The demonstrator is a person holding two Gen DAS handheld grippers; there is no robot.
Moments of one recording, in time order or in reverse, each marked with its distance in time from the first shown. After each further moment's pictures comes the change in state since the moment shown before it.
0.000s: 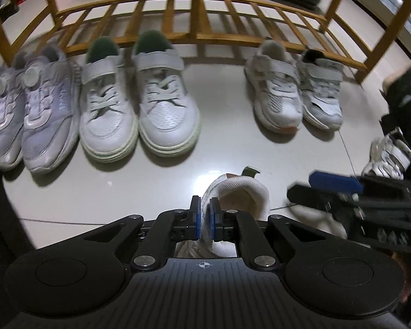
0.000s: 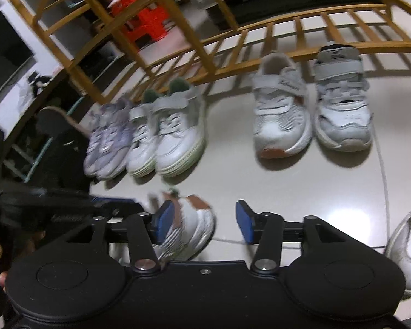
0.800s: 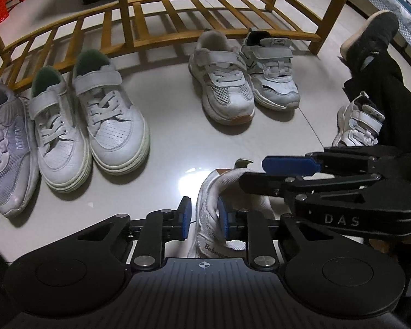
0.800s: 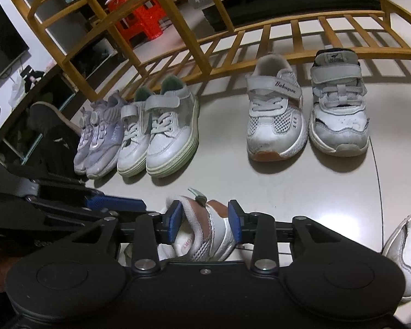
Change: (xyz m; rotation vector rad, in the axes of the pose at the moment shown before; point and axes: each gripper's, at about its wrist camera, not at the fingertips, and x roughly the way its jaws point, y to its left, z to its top) left arm 0.011 -0.036 0.002 0.238 0.016 -0.117; right arm 0.005 -0.004 0.003 0.004 -0.045 -0.104
